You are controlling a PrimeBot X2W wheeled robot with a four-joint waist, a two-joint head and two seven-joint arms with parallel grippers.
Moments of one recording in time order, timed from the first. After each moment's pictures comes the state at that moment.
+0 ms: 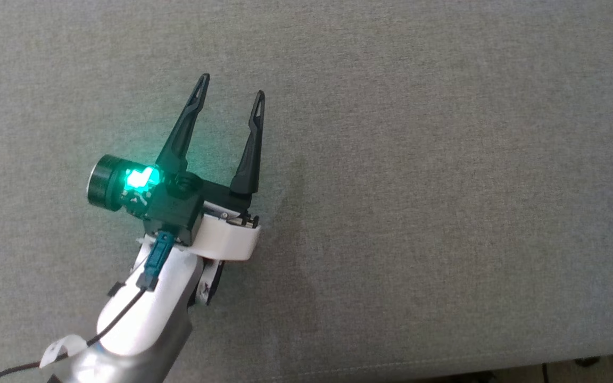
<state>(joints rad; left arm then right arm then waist) -0.51 0.23 -0.61 0.14 -0.26 0.25 -0.26 -0.63 -0.75 -0.36 0.67 -0.04 0.13 0.18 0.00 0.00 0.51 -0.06</state>
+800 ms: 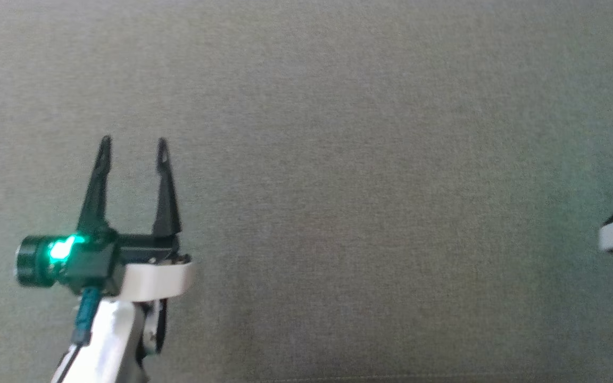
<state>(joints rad) -0.23 0.23 -0.31 0.05 -0.20 0.25 -0.26 -0.19 -0.13 -0.27 -0.01 0.04 0.13 -0.02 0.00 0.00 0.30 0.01</state>
